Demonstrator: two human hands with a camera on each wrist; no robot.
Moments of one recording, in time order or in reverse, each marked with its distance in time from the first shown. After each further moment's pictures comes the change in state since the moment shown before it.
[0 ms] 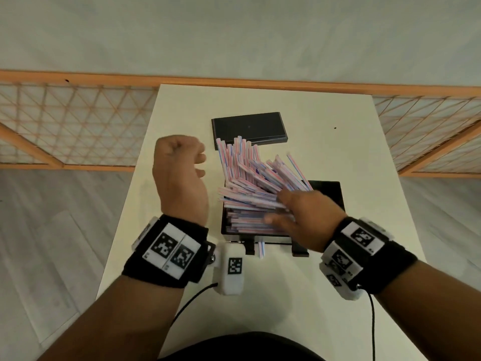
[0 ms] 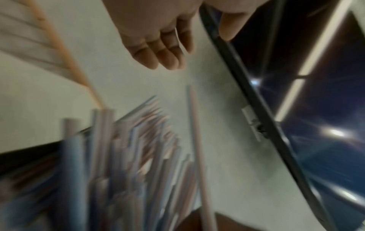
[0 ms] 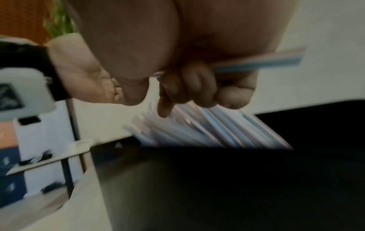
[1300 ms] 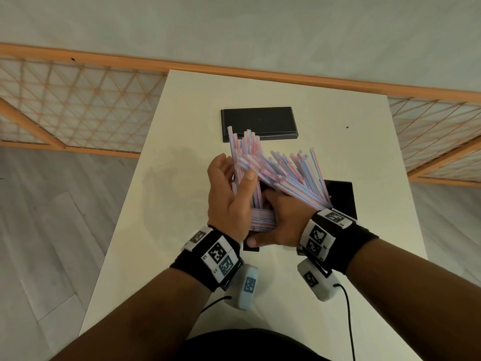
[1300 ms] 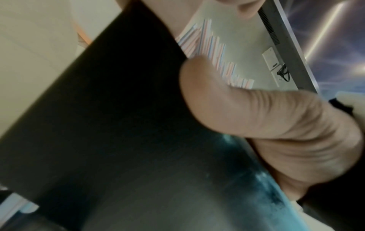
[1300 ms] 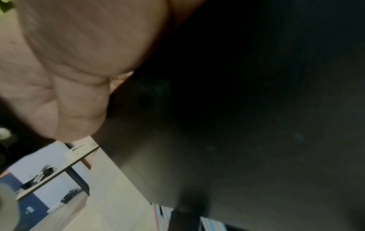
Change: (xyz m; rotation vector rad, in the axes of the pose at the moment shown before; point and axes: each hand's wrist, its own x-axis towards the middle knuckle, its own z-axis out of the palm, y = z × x) left_hand -0.027 -0.088 0.008 0.103 -0.203 -0.031; right_hand 0.040 -0.015 0.031 0.090 -0.262 0.070
